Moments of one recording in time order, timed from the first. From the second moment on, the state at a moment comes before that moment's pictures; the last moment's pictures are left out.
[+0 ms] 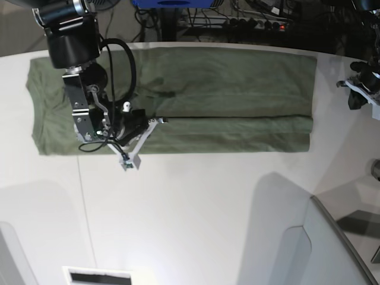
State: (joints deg) left arm 16.9 -27.5 -35.8 70.0 -18.1 -34.1 21.7; right arm 7.5 0.7 -9.2 65.8 16.3 8.8 -53.2
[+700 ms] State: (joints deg) left arm 13.3 -24.6 -26.1 70.8 -18.2 -34.0 21.3; right arm 2.9 4.8 -1.9 85.0 15.7 5.8 -58.9
